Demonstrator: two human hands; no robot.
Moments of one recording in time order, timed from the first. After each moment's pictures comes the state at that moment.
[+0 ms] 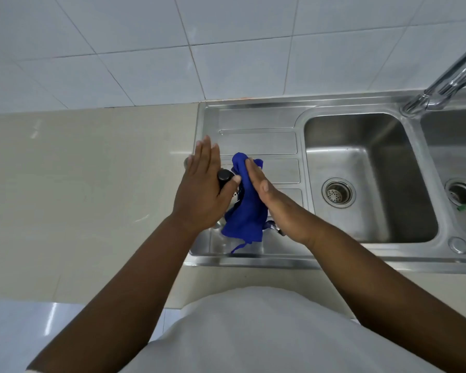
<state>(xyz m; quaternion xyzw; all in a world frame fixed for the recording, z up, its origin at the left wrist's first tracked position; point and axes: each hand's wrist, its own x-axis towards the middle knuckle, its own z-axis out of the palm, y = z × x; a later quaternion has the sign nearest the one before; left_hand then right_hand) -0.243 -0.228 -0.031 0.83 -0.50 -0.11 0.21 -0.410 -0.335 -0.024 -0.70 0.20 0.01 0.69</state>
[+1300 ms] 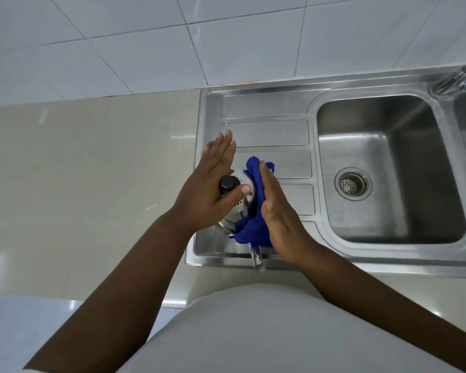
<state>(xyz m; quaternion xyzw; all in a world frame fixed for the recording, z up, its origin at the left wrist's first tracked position) -0.225 -0.237 -0.035 0.74 -0.60 -0.16 0.26 -0.403 -0.311 -0.067 -0.71 0.25 -0.11 0.64</state>
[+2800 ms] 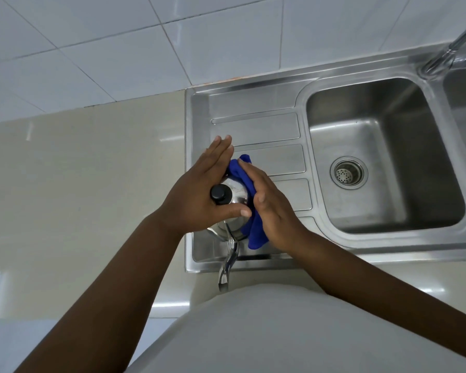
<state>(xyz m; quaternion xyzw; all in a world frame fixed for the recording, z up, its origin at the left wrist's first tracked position) -0.212 -0.245 -0.024 0.71 -0.64 -0.21 0.22 -0.384 -0.321 -0.080 -0.71 0.25 -0.19 0.63</state>
